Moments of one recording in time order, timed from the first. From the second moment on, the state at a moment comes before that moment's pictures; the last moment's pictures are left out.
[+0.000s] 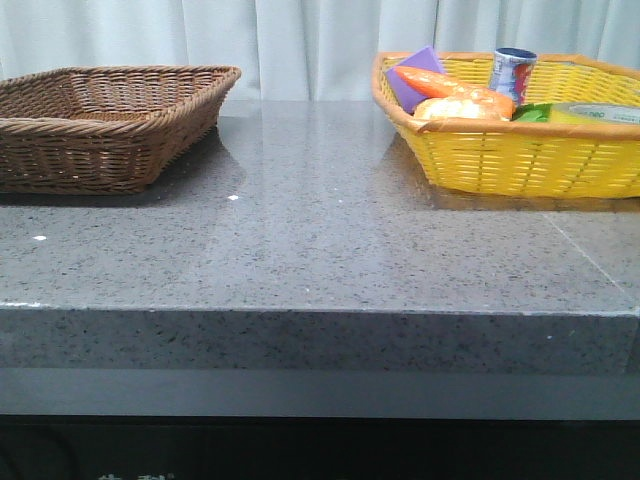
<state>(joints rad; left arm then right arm) -0.06 0.36 -0.47 -0.05 0.38 0.00 0.02 1.06 -0.95 0.12 0.51 0.02</state>
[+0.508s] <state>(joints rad) -0.06 0.36 -0.47 -0.05 0.37 0.00 0.07 1.61 -1.36 0.12 0.66 0.02</state>
